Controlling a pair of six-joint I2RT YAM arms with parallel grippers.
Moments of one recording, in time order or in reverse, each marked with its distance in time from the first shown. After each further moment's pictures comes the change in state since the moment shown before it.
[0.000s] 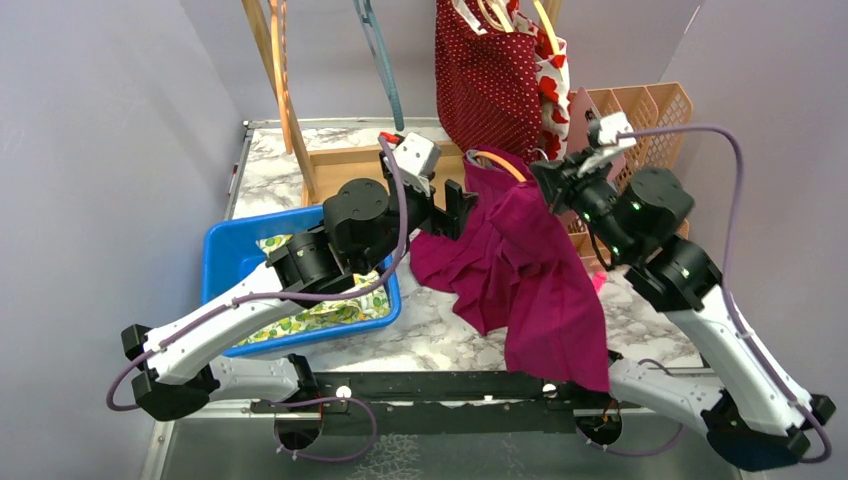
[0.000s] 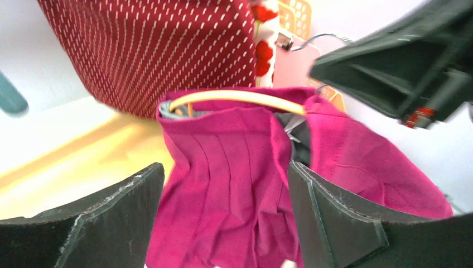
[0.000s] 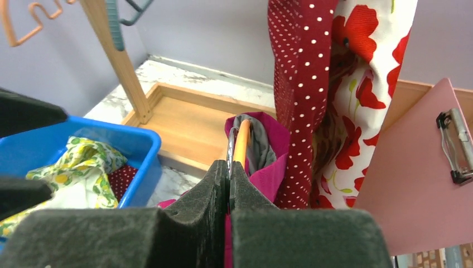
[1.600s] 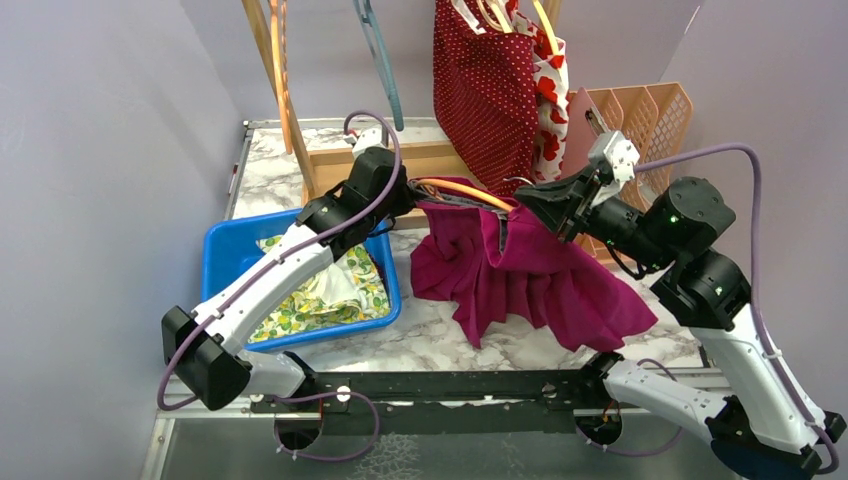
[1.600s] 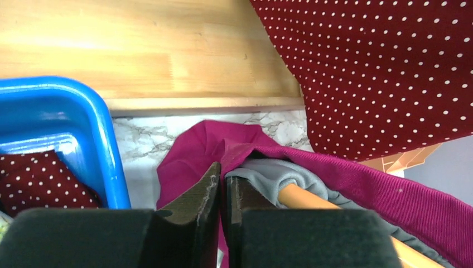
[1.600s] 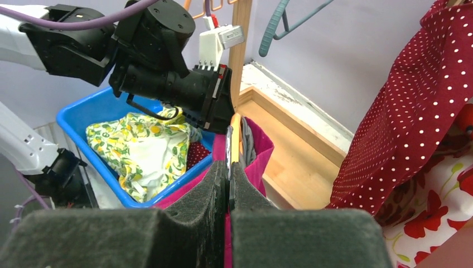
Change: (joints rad) left arm 0.393 0.175 -0.085 -0.283 0.043 -0.633; right arm -0.003 -0.106 0.031 -0.034 -0.493 -0.153
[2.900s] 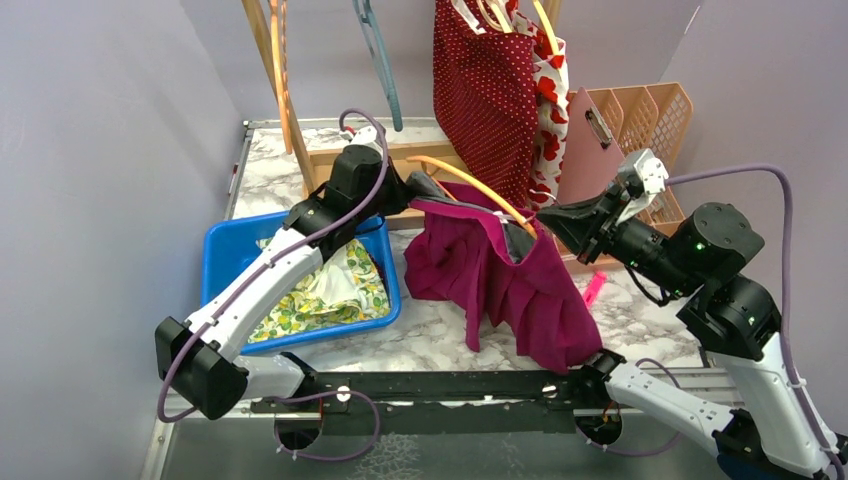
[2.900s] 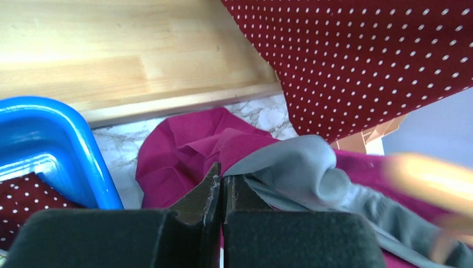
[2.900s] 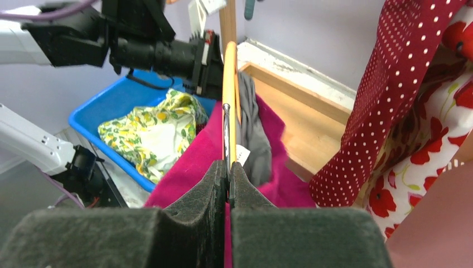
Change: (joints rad) left arm 0.097 -0.055 -0.064 0.112 0.223 0.100; right arm 0.002 -0.120 -0.006 -0.177 0.117 0.122
